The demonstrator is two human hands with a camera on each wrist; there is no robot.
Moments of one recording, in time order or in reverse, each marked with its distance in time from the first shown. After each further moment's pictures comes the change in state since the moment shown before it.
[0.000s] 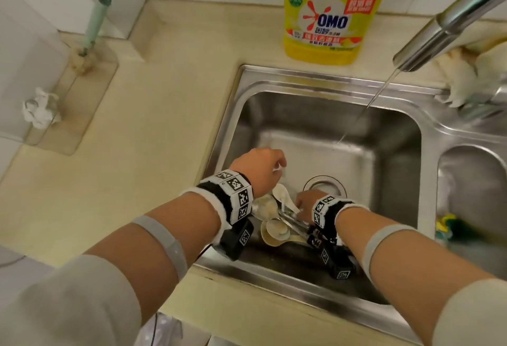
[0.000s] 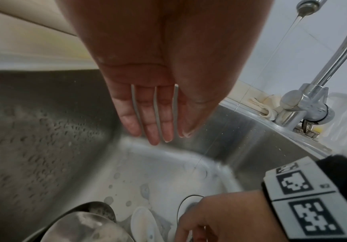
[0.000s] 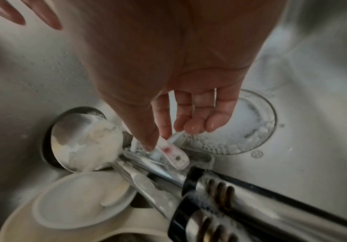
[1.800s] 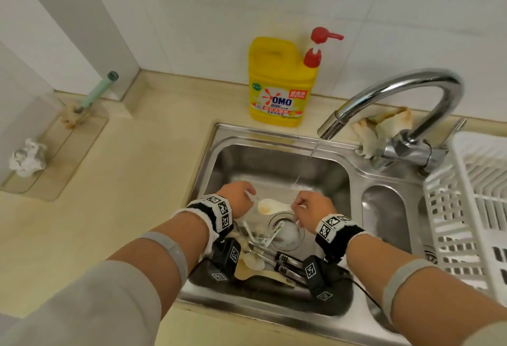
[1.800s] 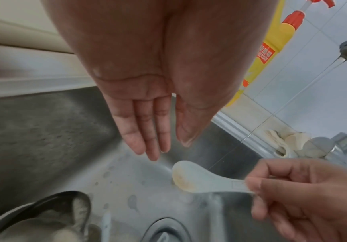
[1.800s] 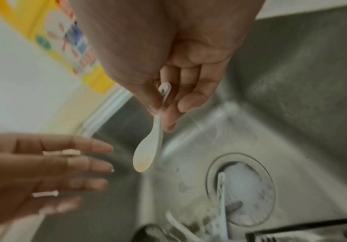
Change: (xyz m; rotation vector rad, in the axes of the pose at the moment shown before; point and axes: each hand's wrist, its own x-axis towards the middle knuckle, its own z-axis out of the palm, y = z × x) left_hand 0.009 0.017 -0.024 -0.284 -0.082 -0.162; right_hand -0.116 0.030 -0.071 0.719 0.618 0.143
